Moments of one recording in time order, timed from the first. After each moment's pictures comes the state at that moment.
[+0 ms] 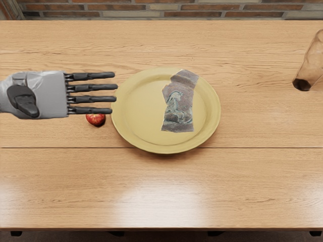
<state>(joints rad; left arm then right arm) -0.91 1.17 -0.50 -1.65 -0.71 -0.61 0.61 0.08 0.00 0.04 0.10 -0.03 0.12 -0.60</state>
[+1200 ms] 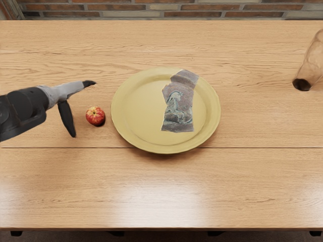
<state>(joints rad) -0.87 0.72 -0.52 -1.56 1.26 -0.17 0.61 0.10 0.00 0.04 0.10 -0.03 0.15 -0.60</state>
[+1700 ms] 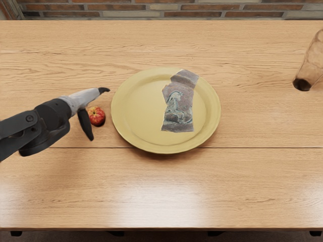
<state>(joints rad) -0.84 0.57 -0.44 -1.48 1.35 -0.04 0.61 0.10 0.00 0.04 0.10 -0.03 0.15 -0.60</state>
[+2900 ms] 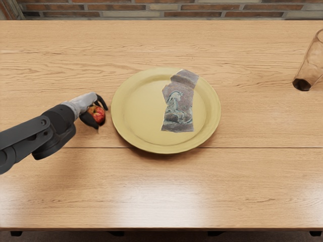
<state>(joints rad) -0.81 0.49 -0.43 -1.34 1.34 0.06 0.61 0.10 0.00 0.03 0.10 -0.03 0.15 -0.60</state>
